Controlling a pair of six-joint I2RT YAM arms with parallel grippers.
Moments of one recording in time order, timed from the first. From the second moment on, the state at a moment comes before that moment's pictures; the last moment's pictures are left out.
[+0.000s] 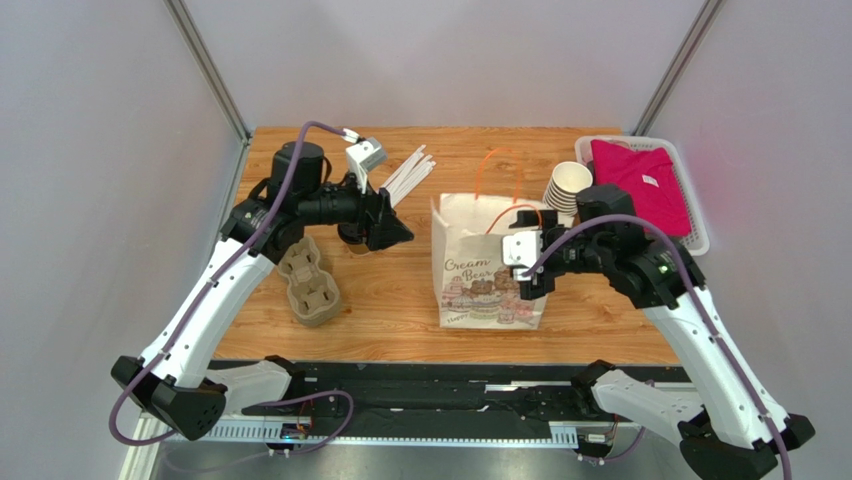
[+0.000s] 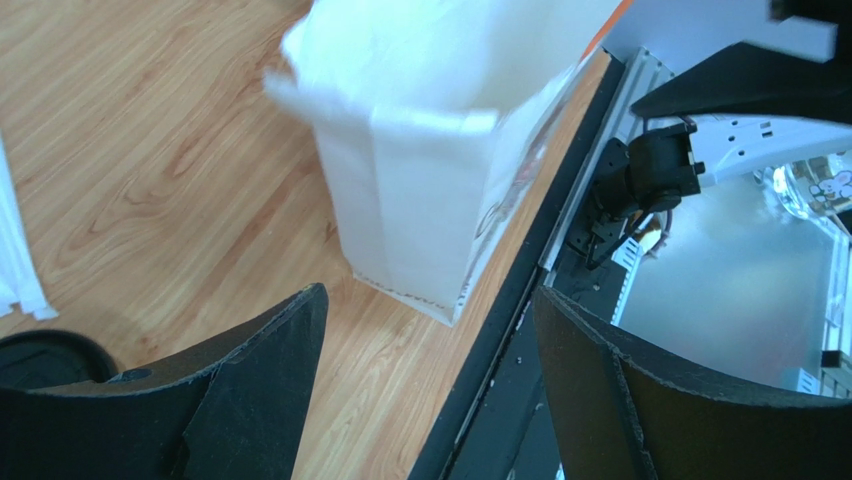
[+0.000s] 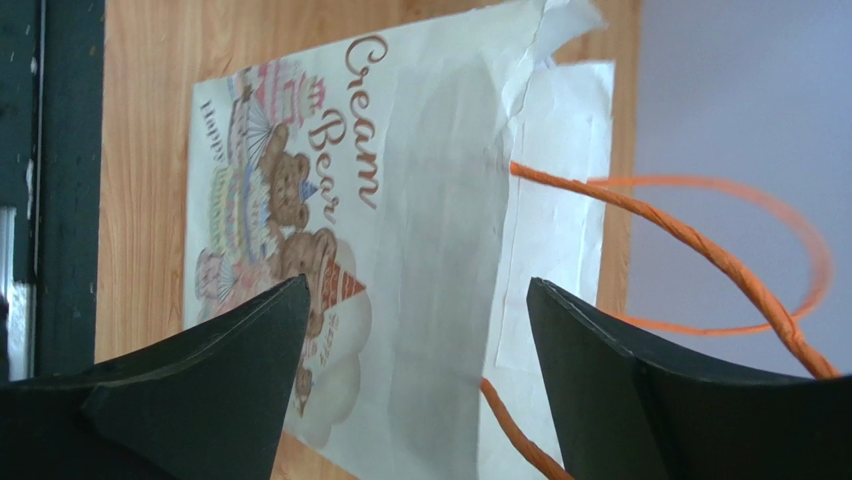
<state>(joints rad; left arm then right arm) -0.45 1.18 1.39 -0.70 0.68 -0.05 0.54 0.98 1.31 -1.05 -0.51 -1.15</state>
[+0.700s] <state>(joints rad) -0.56 1.37 1.44 -0.51 0.64 -0.07 0.54 0.84 1.42 -0.99 -0.47 -0.55</state>
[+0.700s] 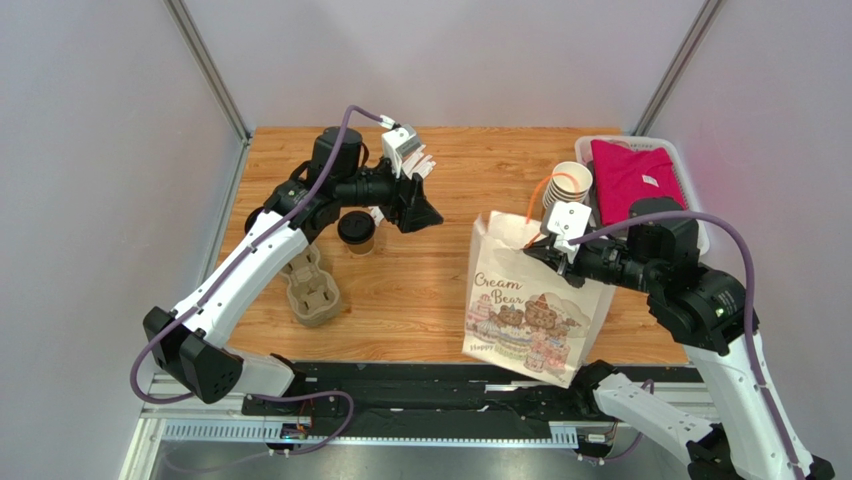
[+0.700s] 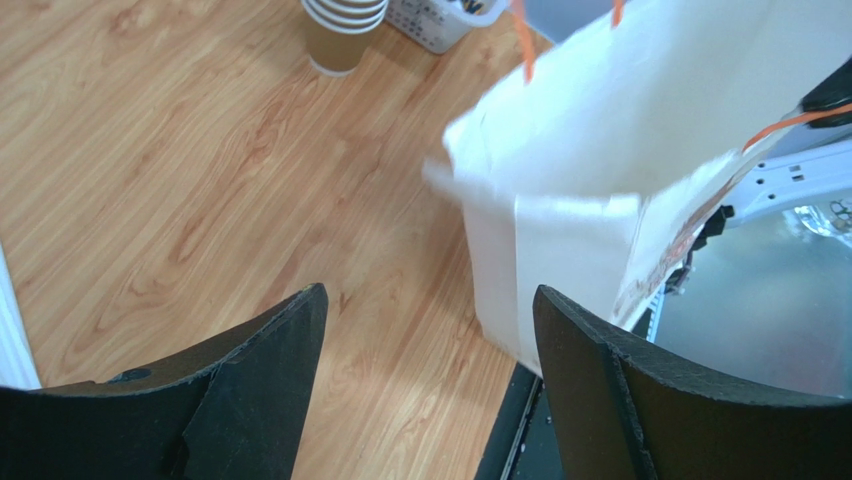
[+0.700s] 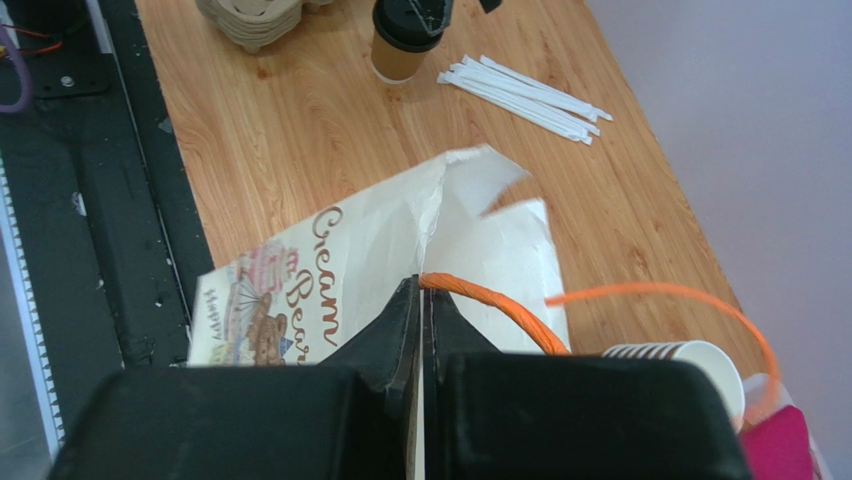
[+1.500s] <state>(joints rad) -0.64 1.45 1.51 -0.45 0.85 -0.08 0.81 0.88 1.42 -0.96 -0.55 -0.70</state>
